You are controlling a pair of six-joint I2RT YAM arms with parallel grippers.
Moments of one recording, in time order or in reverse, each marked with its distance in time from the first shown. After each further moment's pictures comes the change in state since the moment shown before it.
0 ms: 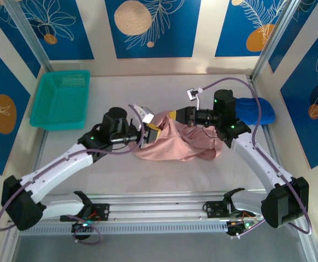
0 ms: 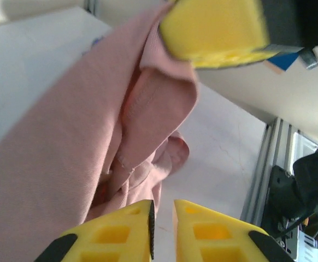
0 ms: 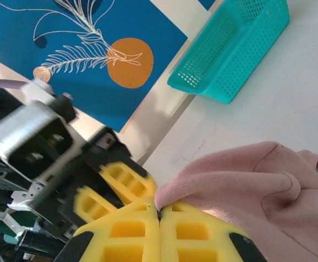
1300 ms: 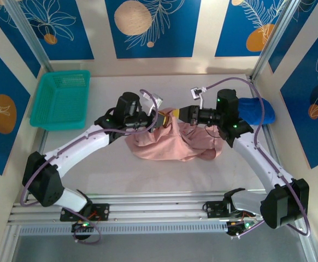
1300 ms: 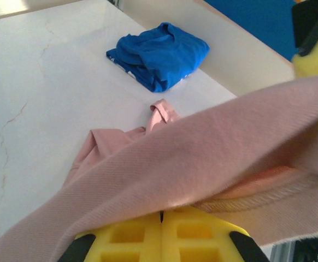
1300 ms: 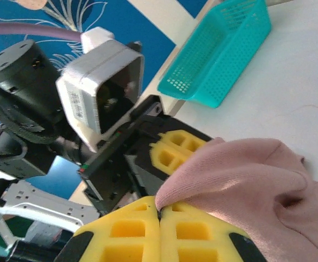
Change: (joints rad) left arm 0.066 0.253 0.197 0.019 0.013 -0.014; right arm -0.045 -0.008 0.001 -0.041 0.024 -0.024
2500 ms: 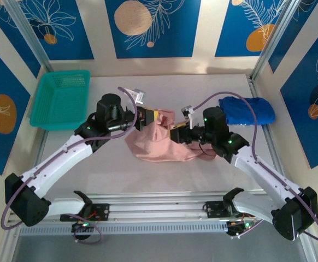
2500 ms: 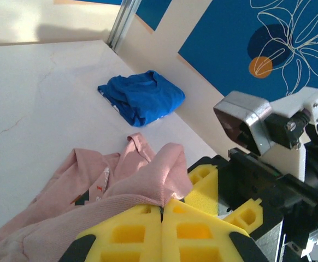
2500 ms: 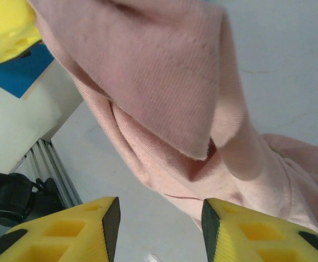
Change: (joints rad) left arm 0.032 -0.216 -0.066 0.019 0.001 -0.229; right arm 0.239 -0.129 -0.142 -0.151 0.423 -0.255
